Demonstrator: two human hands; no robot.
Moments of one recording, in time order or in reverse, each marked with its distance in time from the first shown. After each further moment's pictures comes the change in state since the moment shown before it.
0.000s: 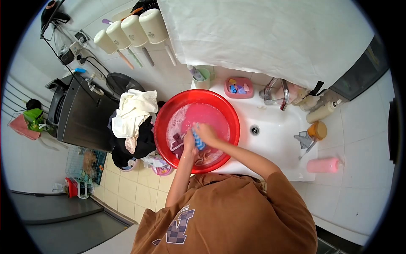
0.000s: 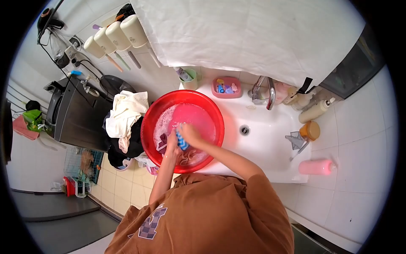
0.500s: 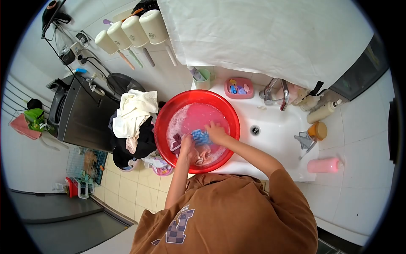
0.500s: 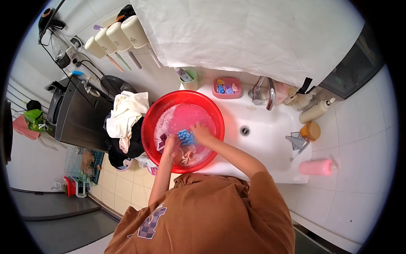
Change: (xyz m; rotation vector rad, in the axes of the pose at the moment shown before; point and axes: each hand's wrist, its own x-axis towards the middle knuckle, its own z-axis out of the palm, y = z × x) left_hand 0.018 -0.008 -0.039 0.121 -0.133 0.080; right_hand -0.009 0.052 -0.013 -0.530 -0.244 -0.102
